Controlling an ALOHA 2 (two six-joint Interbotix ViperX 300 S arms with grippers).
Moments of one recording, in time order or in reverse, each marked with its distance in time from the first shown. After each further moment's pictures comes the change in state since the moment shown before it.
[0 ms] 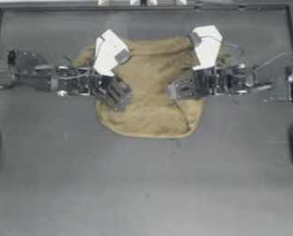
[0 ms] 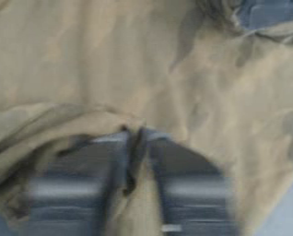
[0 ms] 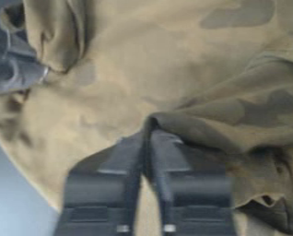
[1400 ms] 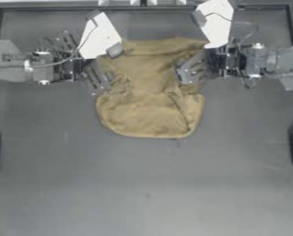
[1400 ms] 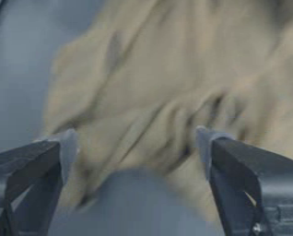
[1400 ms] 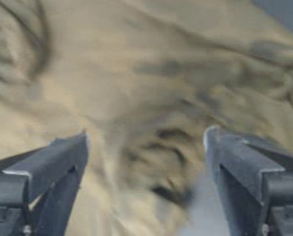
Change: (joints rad) left arm -0.011 -0.196 -0.064 0.195 0.528 0.212; right arm 0.017 -0.184 -0.150 0.028 0.569 -0.327
